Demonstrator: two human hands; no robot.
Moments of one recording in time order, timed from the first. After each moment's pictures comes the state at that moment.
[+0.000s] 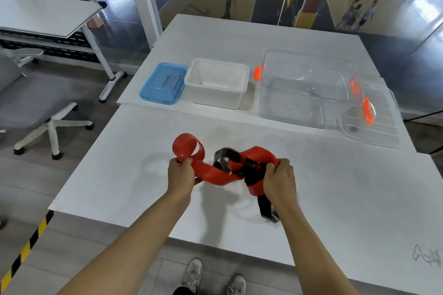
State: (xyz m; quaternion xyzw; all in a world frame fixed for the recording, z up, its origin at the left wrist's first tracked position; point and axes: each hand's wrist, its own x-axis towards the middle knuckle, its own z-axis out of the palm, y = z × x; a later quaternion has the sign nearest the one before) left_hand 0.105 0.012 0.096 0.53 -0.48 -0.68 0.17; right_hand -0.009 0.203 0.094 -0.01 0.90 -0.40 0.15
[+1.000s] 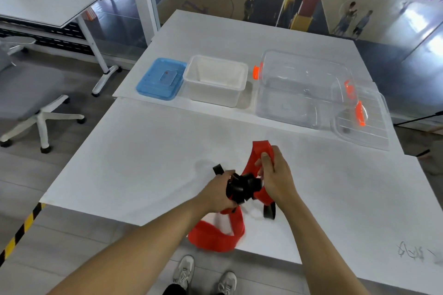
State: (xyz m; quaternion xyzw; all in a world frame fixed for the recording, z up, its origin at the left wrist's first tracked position) left_hand 0.094 0.061 0.041 0.19 -0.85 -0.47 -0.17; right_hand -0.002 0.206 0.113 -0.14 0.86 -0.47 0.16
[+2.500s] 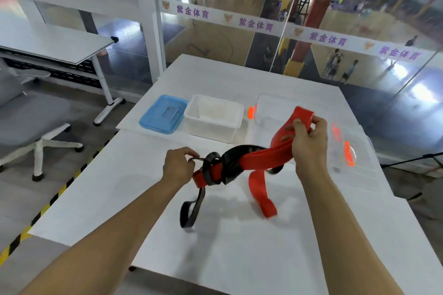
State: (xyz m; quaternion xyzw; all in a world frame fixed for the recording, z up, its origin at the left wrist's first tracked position) left_hand 0.057 -0.045 0.135 0.39 -0.82 -0.39 0.15; right_hand -0.075 0.180 0.271 -0.05 0.74 -0.68 0.00
